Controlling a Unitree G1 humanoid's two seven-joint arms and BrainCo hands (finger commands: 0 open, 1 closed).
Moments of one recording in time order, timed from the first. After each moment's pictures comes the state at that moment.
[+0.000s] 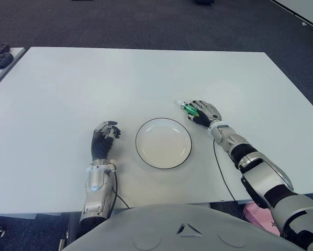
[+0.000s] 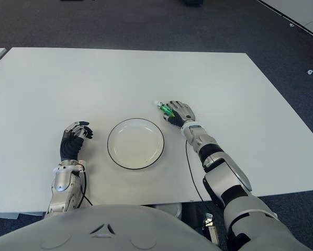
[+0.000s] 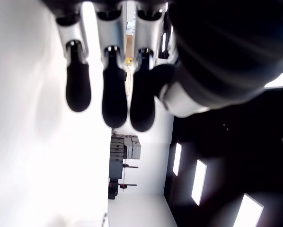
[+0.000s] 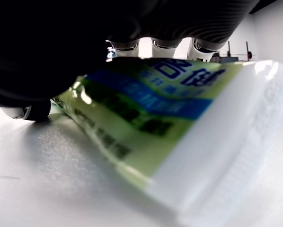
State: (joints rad) left arm 0.31 -0.07 0.06 0.19 -0.04 -0.44 0.04; right arm -0.57 -0.37 0.60 1.12 -0.78 -0.18 -0.31
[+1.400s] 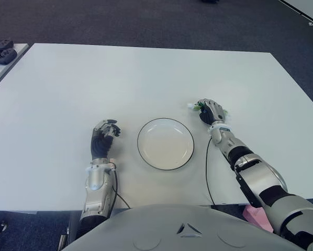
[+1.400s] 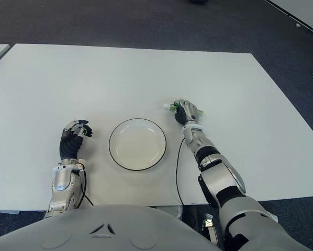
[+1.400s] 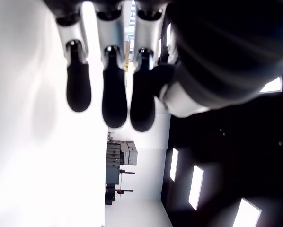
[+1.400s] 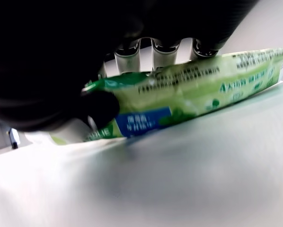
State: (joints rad) left arm 0.30 -0.07 0.07 0.21 -0.04 -0.46 0.05; right arm -0.56 -0.32 0.47 1.20 -0.64 -0.24 -0.52
